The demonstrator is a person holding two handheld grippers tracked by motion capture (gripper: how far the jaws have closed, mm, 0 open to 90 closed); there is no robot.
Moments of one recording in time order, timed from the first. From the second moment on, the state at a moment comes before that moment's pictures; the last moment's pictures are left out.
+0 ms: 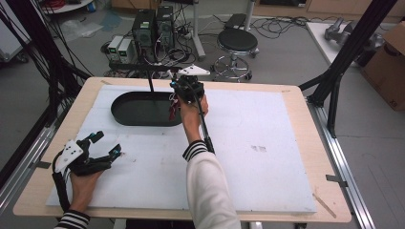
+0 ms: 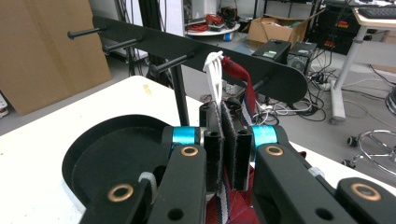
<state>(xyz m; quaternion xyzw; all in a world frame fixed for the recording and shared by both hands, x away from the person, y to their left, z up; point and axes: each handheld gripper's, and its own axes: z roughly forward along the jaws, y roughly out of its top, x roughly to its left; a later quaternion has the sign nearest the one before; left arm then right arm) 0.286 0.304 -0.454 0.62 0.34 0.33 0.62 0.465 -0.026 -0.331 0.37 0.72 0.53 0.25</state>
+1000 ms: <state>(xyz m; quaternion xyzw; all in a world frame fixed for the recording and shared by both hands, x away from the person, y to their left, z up) 0.286 0.305 -0.454 0.62 0.34 0.33 0.62 0.481 -0.025 -0.350 0.39 0.73 0.51 0.24</state>
